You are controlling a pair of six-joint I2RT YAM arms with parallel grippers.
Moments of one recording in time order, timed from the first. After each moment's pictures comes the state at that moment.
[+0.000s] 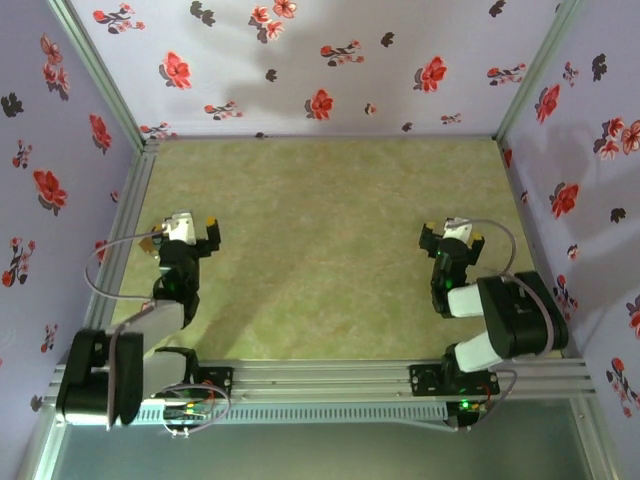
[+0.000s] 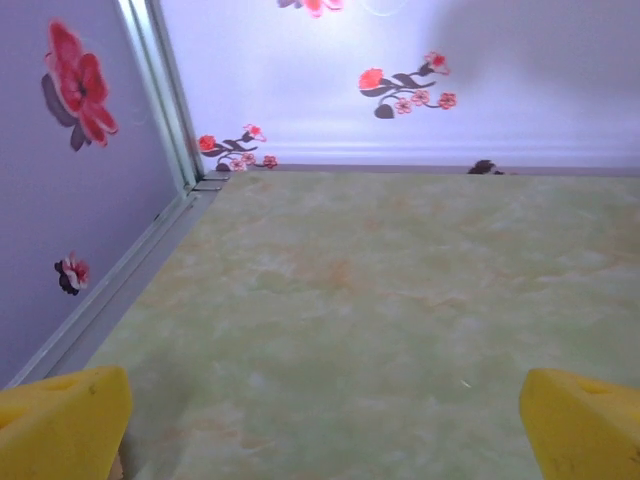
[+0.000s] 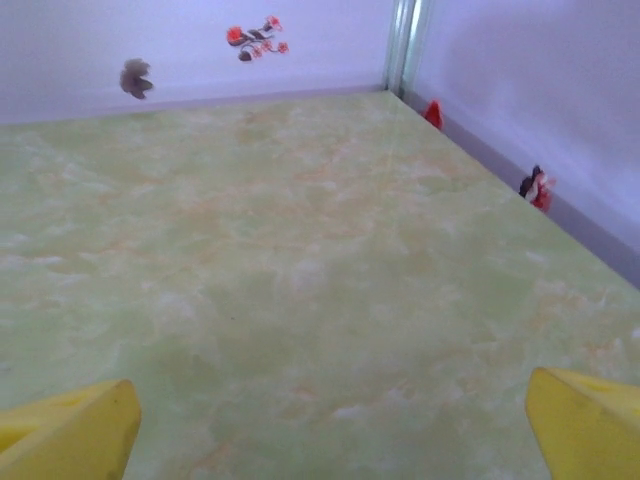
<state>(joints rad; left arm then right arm) -0.19 1.07 0.24 0.67 -0.32 0.01 0.18 1.38 0.25 0.86 0.46 0.05</state>
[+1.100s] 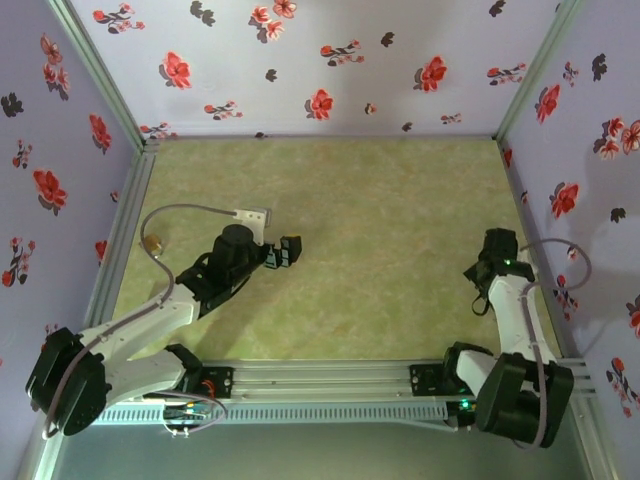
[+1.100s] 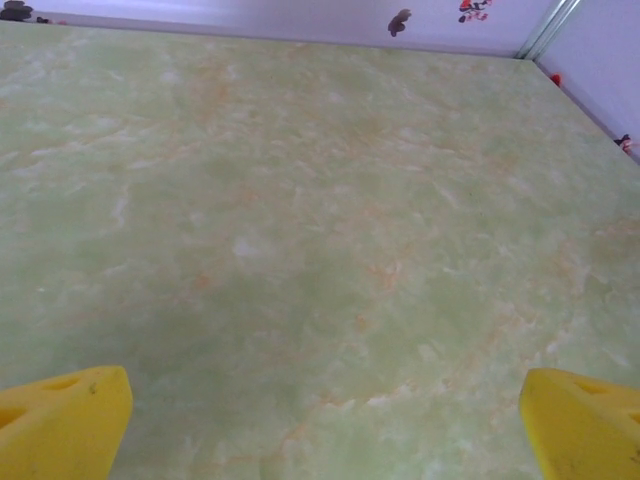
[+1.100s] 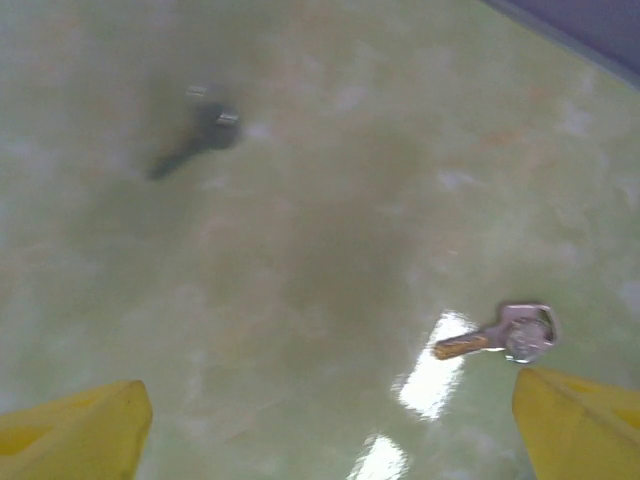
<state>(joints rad) -0.73 1.08 0.62 0.04 -0.13 -0.39 -0.31 1.03 0.60 -0.83 0.31 0.73</state>
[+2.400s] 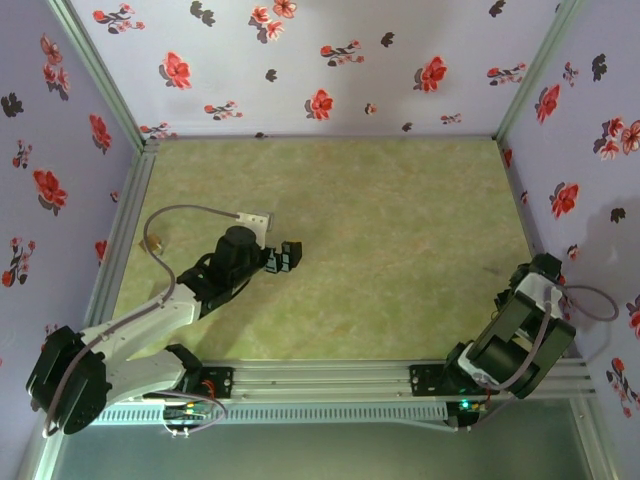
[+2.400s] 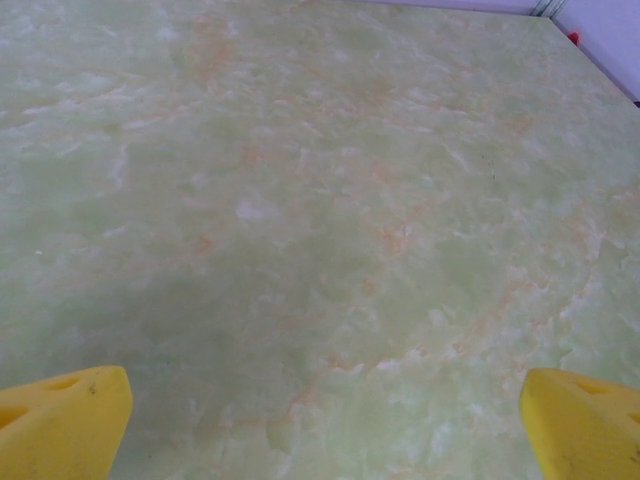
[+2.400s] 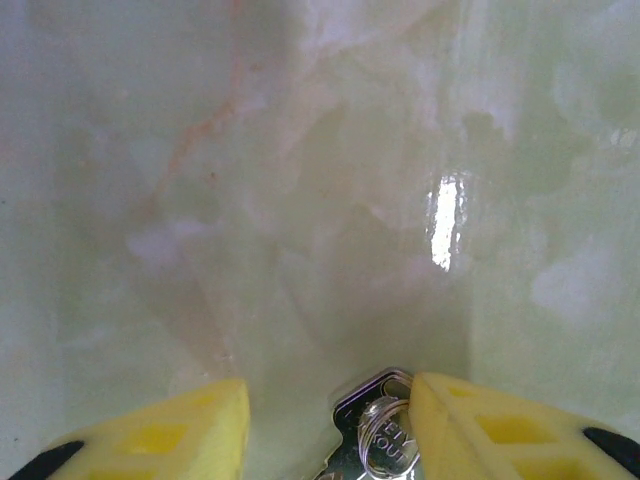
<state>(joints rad) -0.73 1.09 0.61 0.00 -0.12 -0.39 -0.72 1.28 0.58 -0.70 0.13 0.71</state>
